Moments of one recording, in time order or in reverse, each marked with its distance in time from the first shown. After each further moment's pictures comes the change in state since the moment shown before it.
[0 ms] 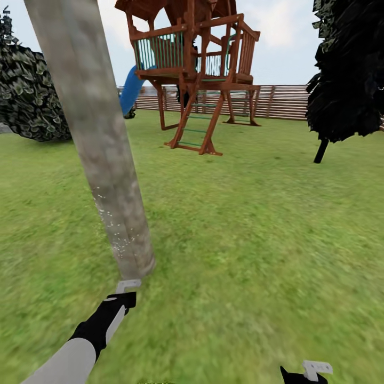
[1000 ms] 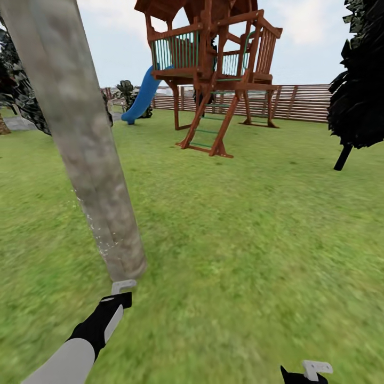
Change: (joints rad) left arm 0.000 0.001 0.037 0.000 0.028 -0.002 0.072; right arm 0.000 0.000 0.000 -0.002 0.000 0.000 0.000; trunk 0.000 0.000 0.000
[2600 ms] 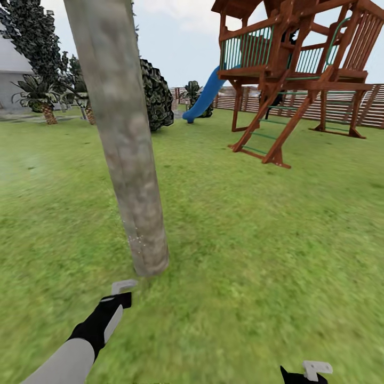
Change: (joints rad) left arm 0.000 0.002 0.000 0.001 -0.002 -0.002 0.000; right arm 0.000 0.000 0.001 0.002 0.000 0.000 0.000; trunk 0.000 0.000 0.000
